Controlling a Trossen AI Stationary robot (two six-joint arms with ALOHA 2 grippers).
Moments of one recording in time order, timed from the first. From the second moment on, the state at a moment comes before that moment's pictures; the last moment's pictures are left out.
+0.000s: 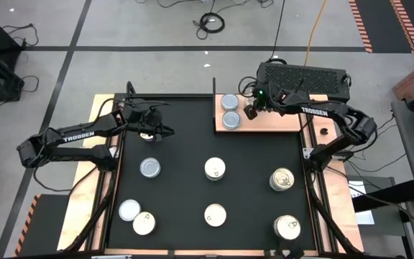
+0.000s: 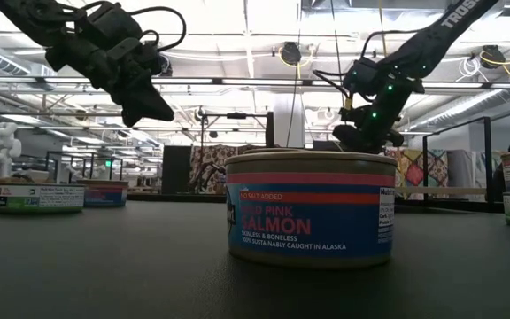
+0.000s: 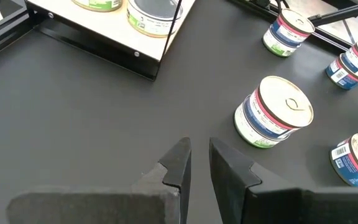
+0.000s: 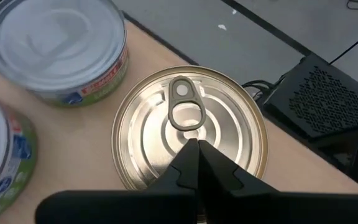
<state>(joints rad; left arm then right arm) 0.55 0.98 0.55 -0.17 0.43 -0.09 -0.74 1.51 0.86 -0.28 0.22 0.11</state>
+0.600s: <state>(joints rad) 0.55 0.98 0.55 -0.17 0.43 -0.10 -0.69 1.42 0.85 -0.30 0.25 0.08</state>
